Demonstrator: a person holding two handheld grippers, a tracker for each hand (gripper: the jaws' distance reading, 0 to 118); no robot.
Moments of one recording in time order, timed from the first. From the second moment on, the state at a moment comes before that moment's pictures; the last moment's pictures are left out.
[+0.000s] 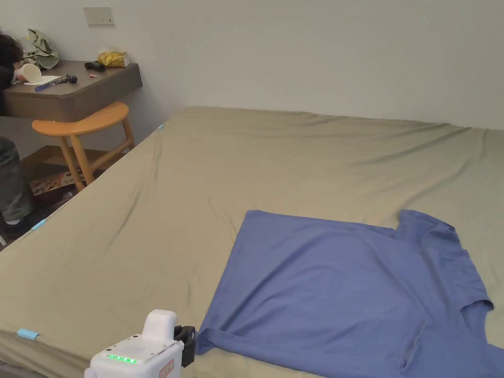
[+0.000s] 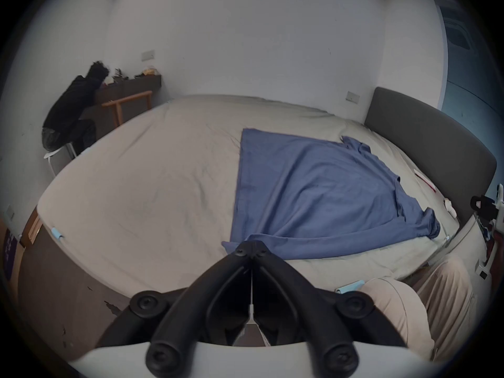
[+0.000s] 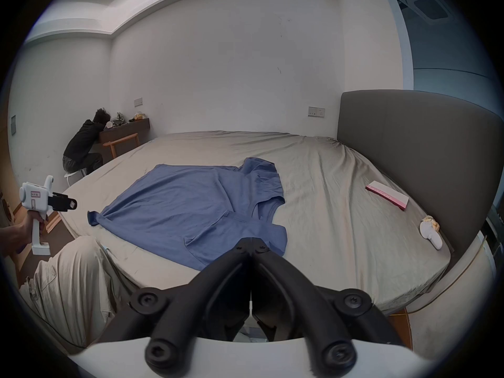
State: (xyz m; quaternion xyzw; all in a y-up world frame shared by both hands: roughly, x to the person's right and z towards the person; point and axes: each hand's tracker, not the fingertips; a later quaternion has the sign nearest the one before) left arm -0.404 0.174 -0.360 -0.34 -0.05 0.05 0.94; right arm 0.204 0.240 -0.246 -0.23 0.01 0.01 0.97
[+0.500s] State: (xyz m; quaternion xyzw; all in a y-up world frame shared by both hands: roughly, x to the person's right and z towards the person) left arm -0.413 0.118 -0.405 -0.41 0.00 -0.01 0.91; right arm 0.226 0.243 -0.239 -0.23 -0.01 0.00 0.97
